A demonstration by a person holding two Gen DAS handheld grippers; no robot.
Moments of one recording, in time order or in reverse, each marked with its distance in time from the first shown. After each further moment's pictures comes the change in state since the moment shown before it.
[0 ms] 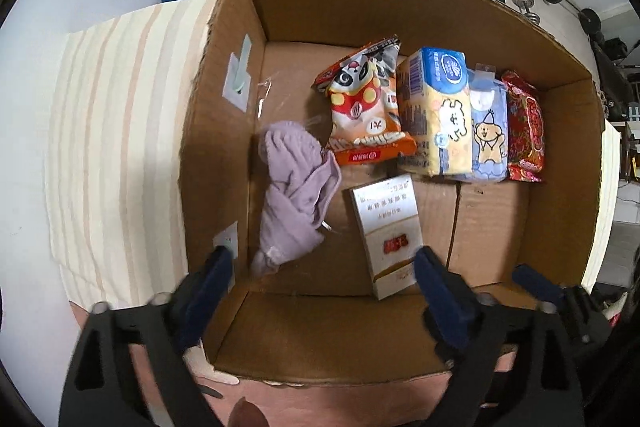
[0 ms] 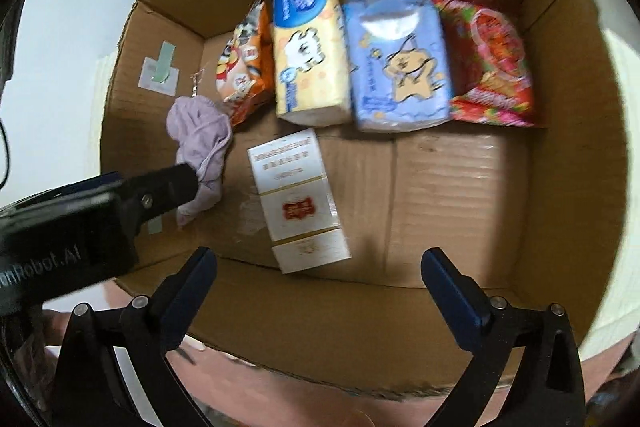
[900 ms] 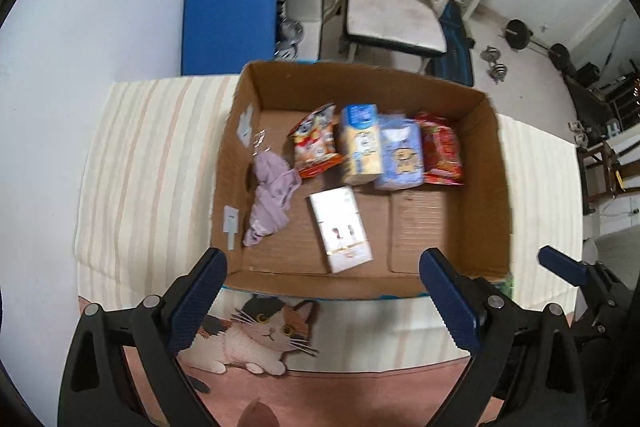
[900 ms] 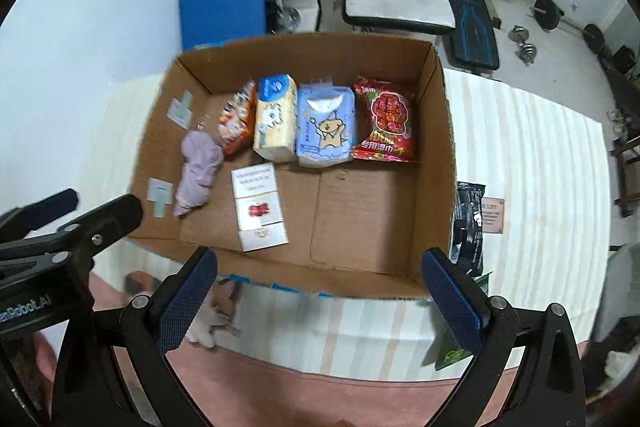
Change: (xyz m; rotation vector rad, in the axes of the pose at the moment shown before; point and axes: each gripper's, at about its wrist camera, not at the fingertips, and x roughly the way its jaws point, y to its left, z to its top) left arm -0.111 -0.042 -0.086 0.031 -0.315 -0.014; right arm -0.124 -0.030 -0.058 -0.071 -0.247 -0.079
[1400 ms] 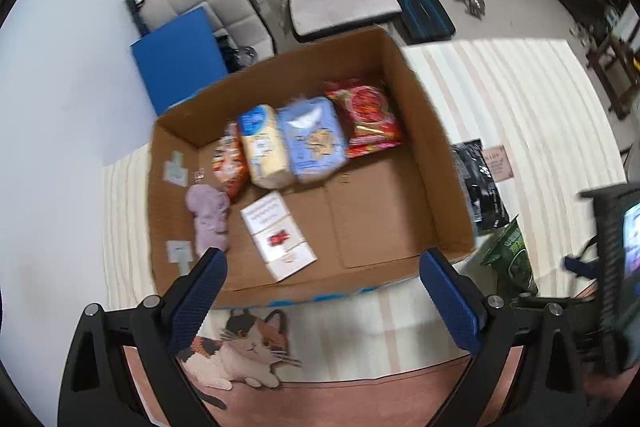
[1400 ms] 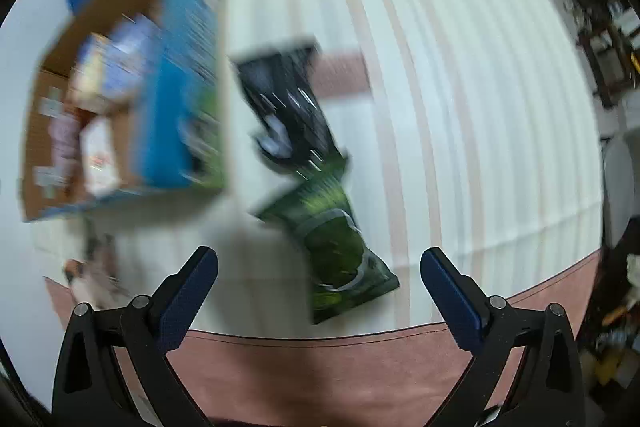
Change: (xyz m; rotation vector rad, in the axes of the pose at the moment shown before) left arm 0.049 -0.166 -0.026 0.331 -0.005 0.210; right arm 0.076 -0.193 -0.100 0.281 0.201 -0.094
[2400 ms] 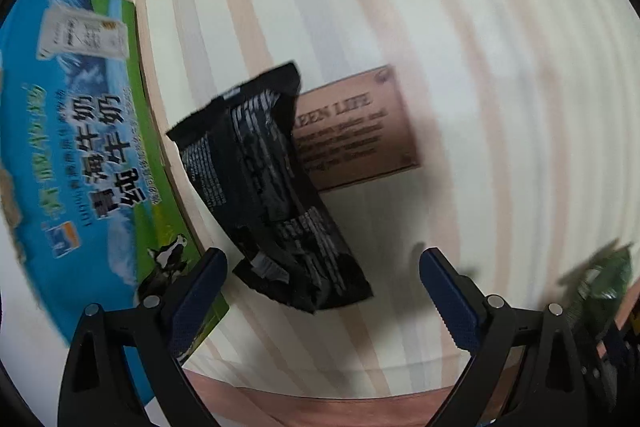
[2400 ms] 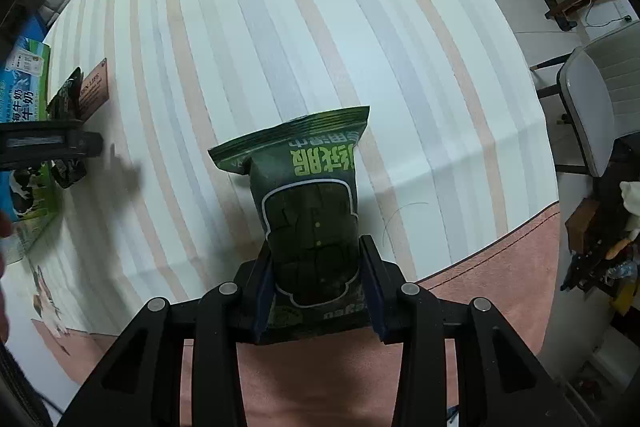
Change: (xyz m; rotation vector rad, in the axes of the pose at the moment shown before) left arm 0.175 -0.209 0.059 0.107 0.475 -0.004; right arm 0.021 -0.217 -0.029 0.222 0.047 -0.050
